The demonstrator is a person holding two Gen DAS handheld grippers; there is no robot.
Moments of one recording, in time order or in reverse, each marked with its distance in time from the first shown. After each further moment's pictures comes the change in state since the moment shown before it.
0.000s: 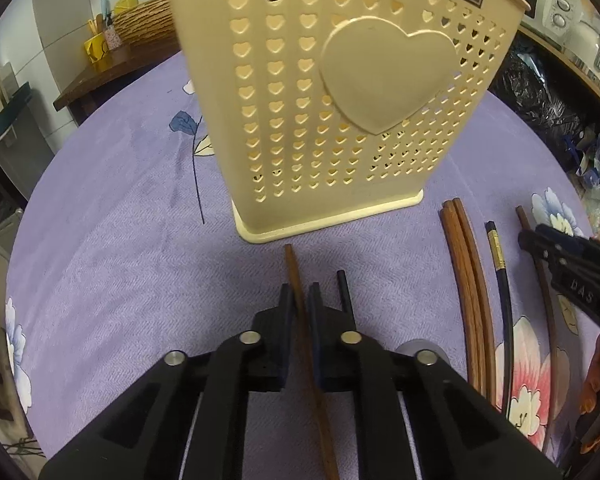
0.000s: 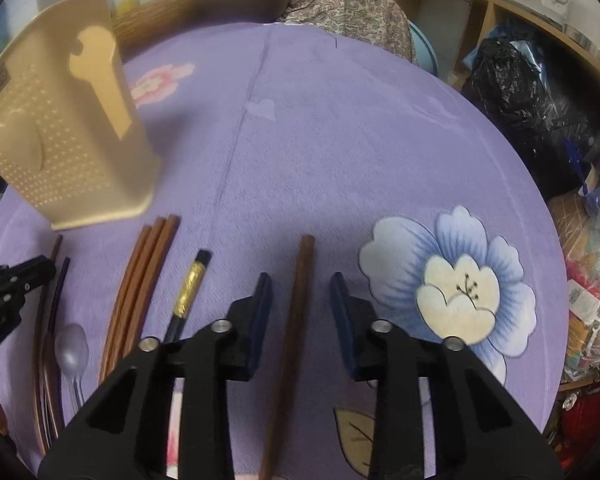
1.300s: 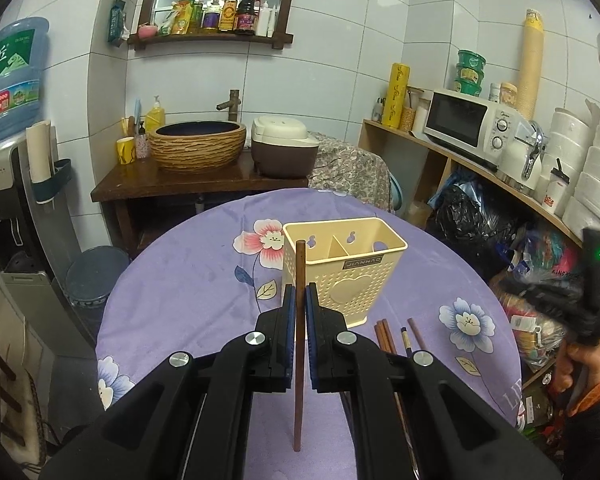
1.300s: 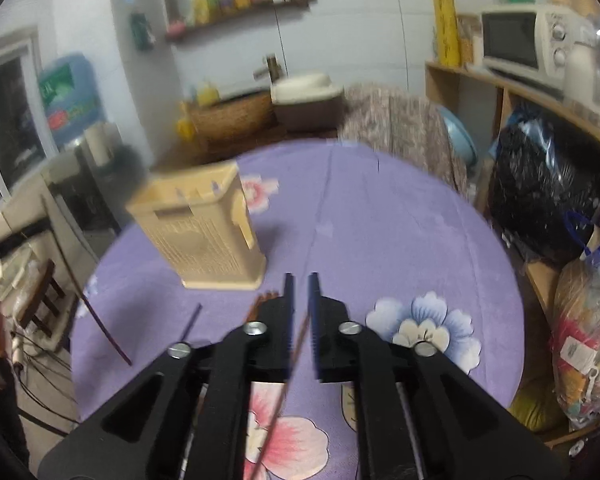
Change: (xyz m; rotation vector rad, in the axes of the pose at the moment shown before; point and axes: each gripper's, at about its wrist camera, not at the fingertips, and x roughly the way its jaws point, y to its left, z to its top) left arm -0.199 0.058 -0.015 -0.049 -0.475 -0.121; right arm -0.144 -0.030 -0.005 -0.056 -0.275 0.260
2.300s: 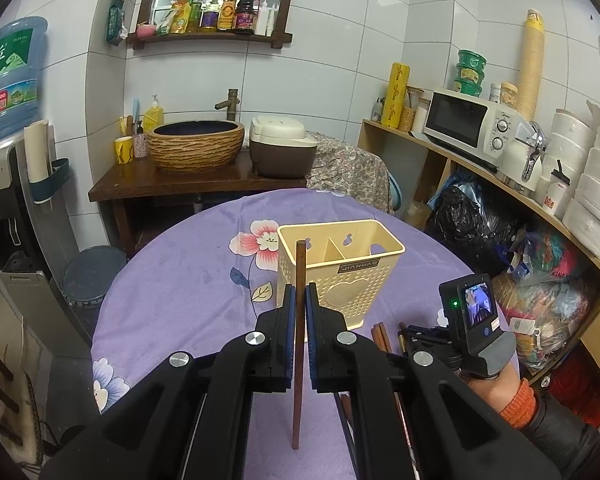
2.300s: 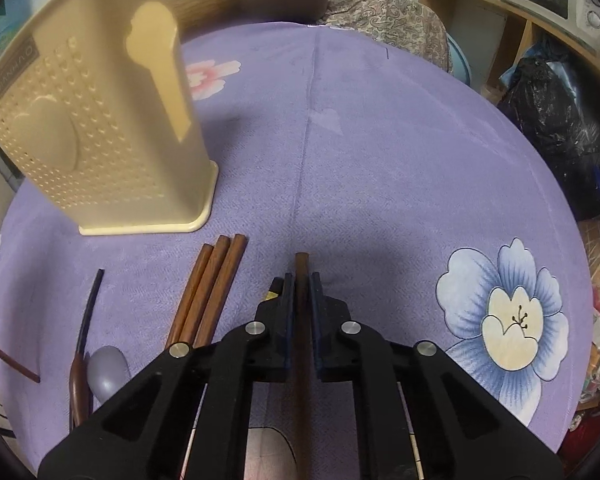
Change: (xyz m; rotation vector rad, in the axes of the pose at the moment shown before) left arm 0.002 -0.003 0.004 -0.002 0.002 0.002; right arm 0.161 0.023 -0.029 0.011 0.263 -0.161
